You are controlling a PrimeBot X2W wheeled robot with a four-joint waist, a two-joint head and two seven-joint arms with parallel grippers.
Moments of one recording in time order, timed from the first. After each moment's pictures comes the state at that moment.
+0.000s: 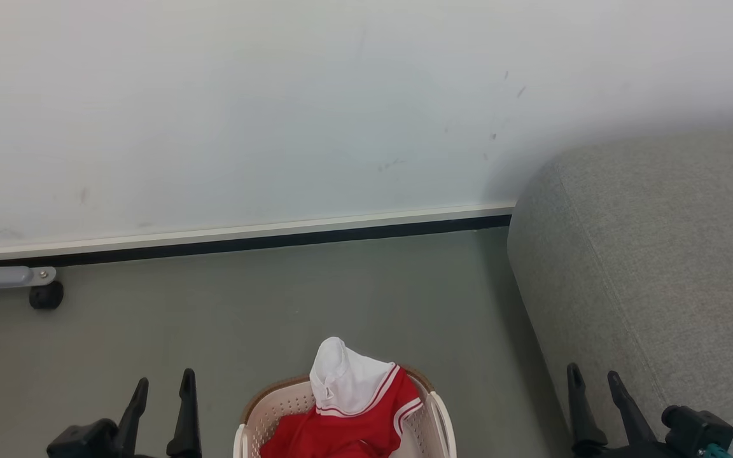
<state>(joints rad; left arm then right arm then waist) 0.03 0.16 -0.15 0.20 -0.56 0.05 -0.16 0.01 -0.09 0.20 0.20 0.54 -0.06 -0.16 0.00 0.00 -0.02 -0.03</state>
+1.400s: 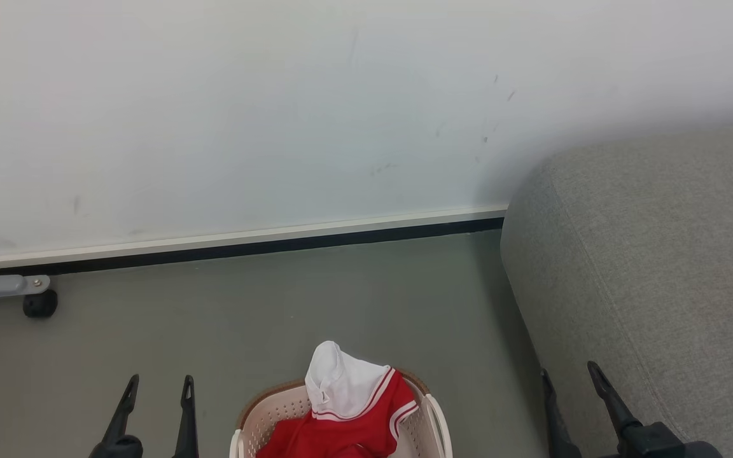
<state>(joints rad) 0.07 0.18 -0.15 0.16 -0.19 0.11 -0.25 0.04 -0.13 0.30 0.15 0.17 -0.12 -0.25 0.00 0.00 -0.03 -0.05</state>
